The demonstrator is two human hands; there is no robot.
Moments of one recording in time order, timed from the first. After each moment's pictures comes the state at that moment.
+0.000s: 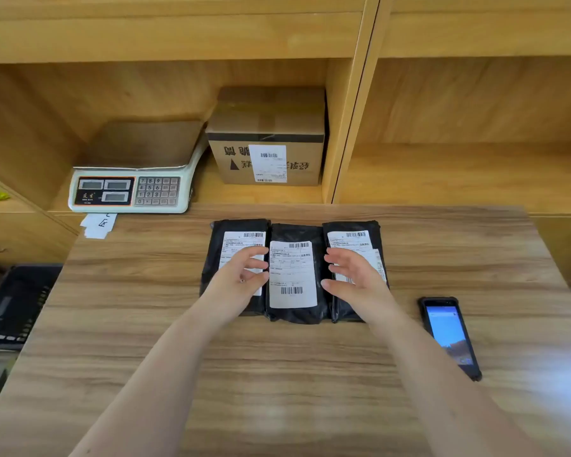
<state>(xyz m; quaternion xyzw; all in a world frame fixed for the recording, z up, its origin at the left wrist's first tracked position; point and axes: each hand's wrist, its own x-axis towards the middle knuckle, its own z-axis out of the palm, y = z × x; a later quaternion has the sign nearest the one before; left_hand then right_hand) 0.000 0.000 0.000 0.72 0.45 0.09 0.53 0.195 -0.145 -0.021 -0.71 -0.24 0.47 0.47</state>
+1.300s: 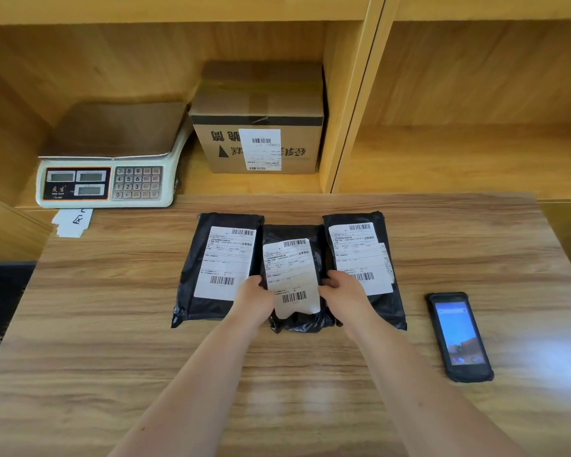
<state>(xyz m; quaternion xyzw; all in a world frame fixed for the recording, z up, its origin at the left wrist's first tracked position) 0.043 0.003 -0.084 0.53 0.62 -0.02 0.58 0.181 -0.102 -0.084 -0.78 -0.05 0.50 0.37</state>
